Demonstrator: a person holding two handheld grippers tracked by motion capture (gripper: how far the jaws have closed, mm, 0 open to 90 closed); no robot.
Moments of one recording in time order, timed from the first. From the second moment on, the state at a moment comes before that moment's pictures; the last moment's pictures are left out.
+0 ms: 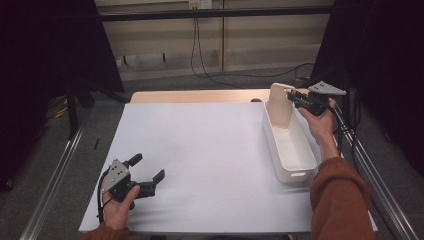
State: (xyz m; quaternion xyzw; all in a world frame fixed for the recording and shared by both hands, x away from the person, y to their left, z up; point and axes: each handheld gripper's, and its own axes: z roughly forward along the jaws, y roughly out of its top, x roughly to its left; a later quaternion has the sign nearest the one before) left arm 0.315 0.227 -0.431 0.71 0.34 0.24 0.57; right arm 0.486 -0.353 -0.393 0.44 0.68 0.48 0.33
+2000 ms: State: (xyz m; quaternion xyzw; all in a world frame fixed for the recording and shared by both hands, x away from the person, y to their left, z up) left arm 0.315 0.226 -0.431 0.71 0.34 0.24 0.57; right arm 0.504 -0.347 -0.403 0.46 0.68 0.47 0.34
